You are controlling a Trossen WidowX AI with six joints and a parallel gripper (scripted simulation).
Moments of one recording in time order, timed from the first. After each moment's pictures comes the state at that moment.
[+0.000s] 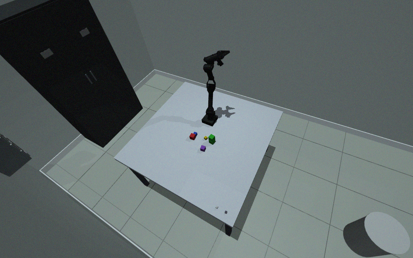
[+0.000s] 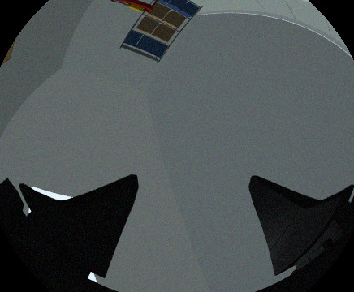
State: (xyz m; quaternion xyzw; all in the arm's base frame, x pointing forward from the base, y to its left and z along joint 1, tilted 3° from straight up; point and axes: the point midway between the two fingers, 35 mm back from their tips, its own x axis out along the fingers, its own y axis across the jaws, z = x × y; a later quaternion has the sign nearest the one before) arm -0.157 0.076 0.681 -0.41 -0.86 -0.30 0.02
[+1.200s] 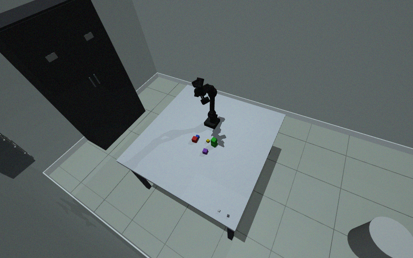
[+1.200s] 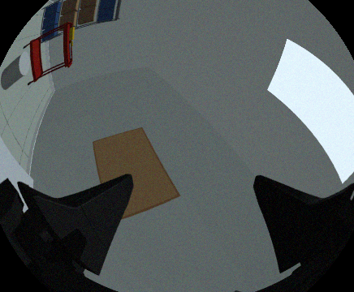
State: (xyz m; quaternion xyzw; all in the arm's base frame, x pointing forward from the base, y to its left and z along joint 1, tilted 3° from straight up) arm 0.278 0.169 0.639 -0.42 -0.49 0.23 0.73
